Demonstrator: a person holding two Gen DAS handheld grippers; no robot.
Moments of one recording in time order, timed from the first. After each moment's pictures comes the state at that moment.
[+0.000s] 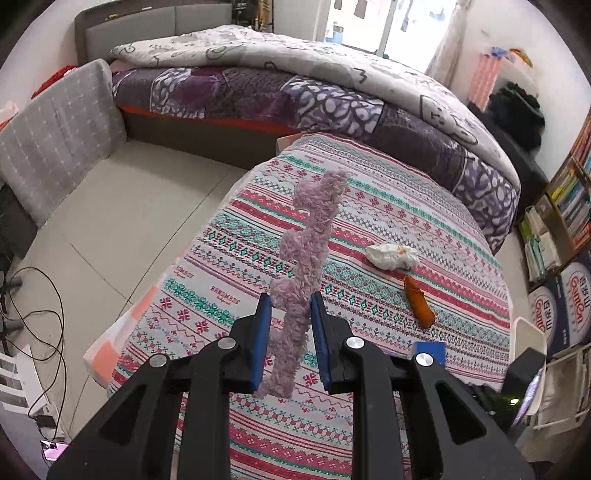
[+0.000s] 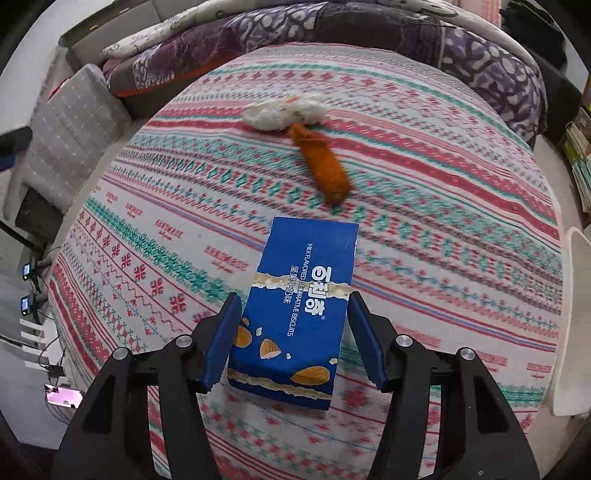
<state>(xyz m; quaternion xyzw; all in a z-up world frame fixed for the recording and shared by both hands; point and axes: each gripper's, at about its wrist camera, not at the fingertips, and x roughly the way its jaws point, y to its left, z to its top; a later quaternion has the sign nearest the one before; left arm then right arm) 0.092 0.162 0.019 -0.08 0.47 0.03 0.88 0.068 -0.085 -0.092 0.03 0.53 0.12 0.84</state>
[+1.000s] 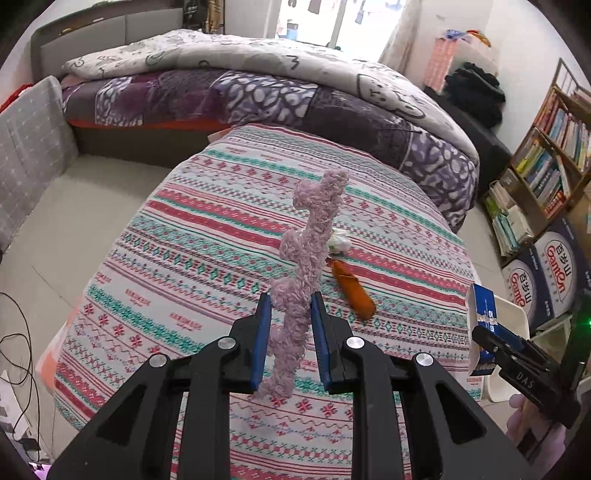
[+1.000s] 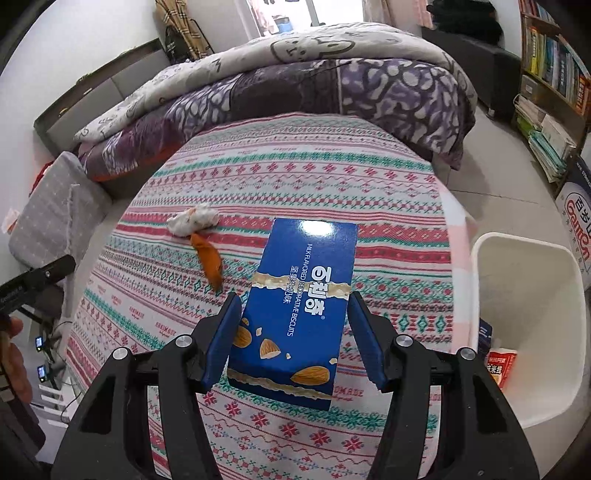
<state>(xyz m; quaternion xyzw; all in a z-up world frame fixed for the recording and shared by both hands) 0.103 0.084 -0.001 -0.06 0.46 -0.06 0.88 0.084 -0.203 -0.040 0.12 0.46 0.05 0.88</state>
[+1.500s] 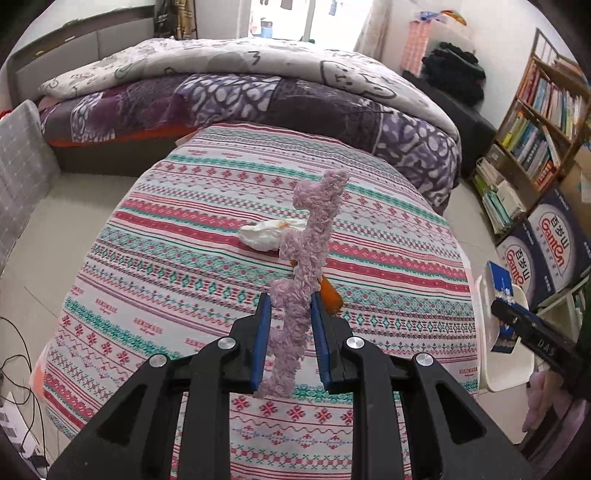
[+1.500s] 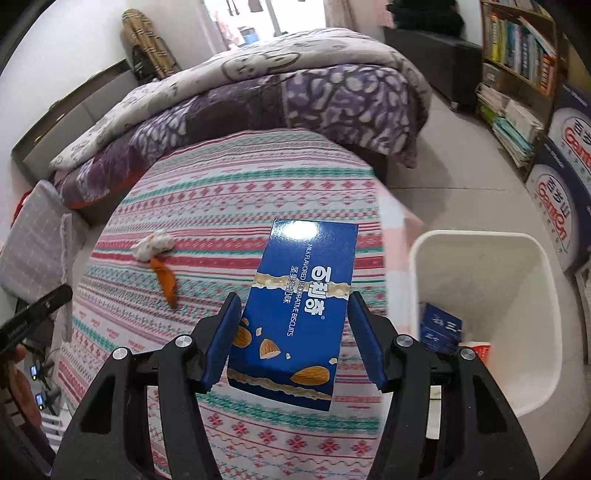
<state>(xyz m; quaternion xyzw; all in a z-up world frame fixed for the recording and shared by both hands) 0.104 0.033 -0.009 -0.03 0.46 -0.09 0.88 0.077 -0.263 -0.039 0.15 0.45 -0.01 0.88</state>
